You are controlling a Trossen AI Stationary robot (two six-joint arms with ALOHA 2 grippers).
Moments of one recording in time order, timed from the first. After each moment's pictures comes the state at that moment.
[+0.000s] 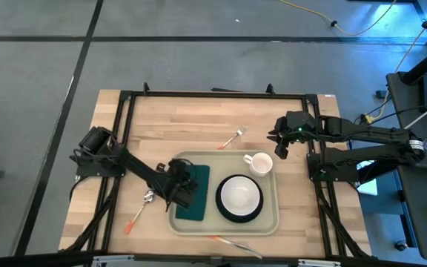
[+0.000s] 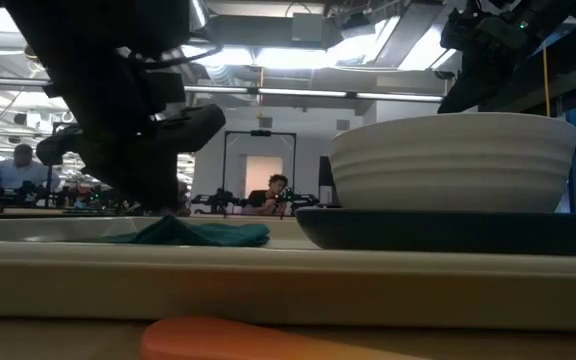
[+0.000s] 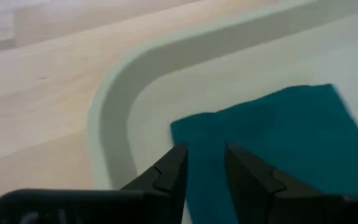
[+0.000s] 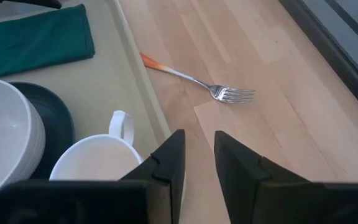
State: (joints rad) left arm -0.45 1.83 1.04 -0.78 -0.74 -1.71; right arm -0.19 0.87 0.75 -0.65 0.11 0.12
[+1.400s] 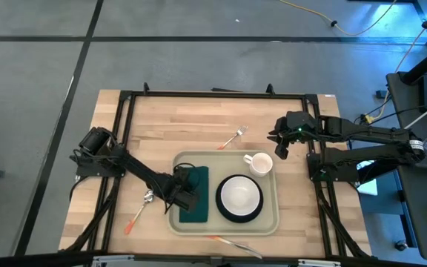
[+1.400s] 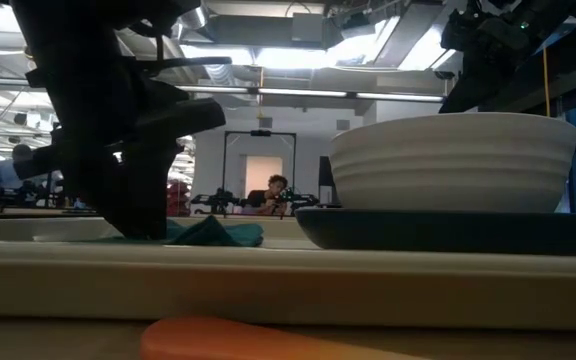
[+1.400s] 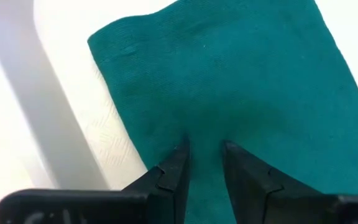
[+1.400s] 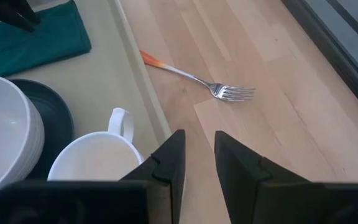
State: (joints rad) left arm -0.46 1.83 1.04 -0.62 -0.44 -1.62; right arm -0.19 0.87 0.75 -0.66 0.11 0.12
